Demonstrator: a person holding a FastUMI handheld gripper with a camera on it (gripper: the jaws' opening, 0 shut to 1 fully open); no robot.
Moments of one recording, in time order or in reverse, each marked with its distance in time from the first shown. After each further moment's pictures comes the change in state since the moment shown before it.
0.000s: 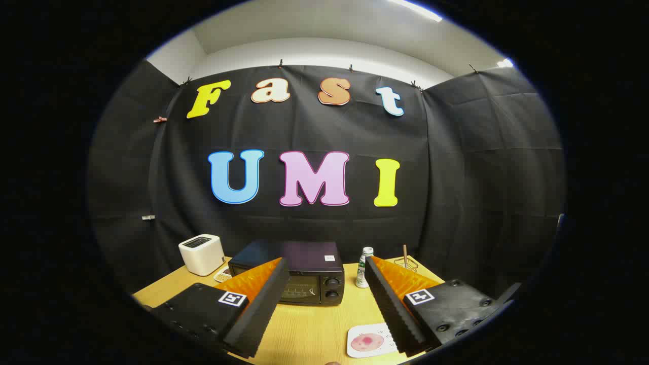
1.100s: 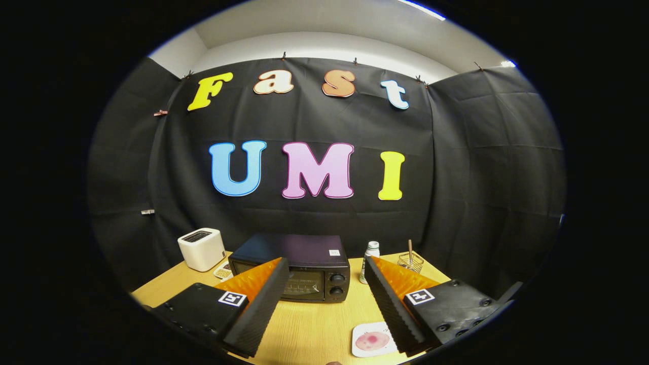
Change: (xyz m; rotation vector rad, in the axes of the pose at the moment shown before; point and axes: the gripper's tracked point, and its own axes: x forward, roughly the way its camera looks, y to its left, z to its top) arm 0.019 0.010 -0.018 -0.005 0.046 0.006
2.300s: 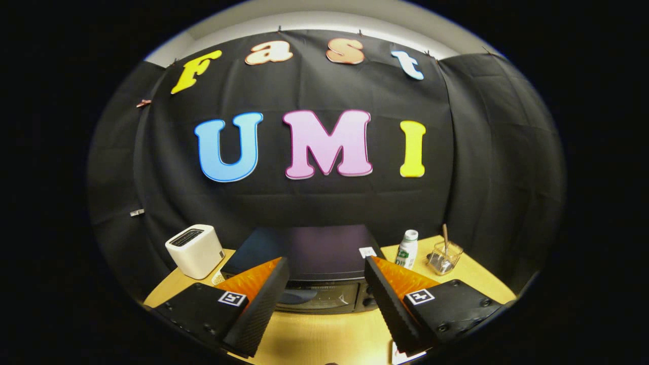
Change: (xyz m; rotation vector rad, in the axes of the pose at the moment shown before) arm 0.151 0.066 -0.060 0.083 0.175 0.000
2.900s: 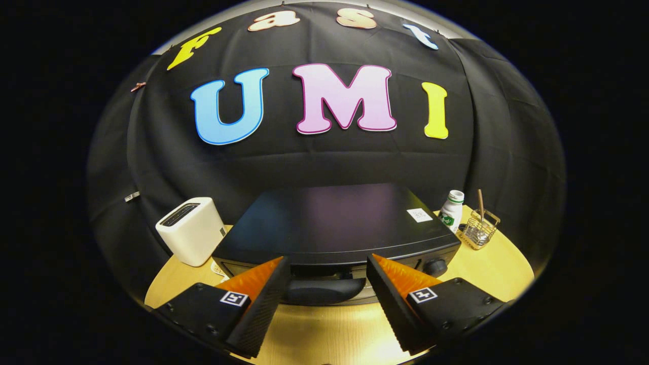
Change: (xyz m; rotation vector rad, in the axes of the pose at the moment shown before) arm 0.064 0.055 -0.080 -0.013 0.169 0.040
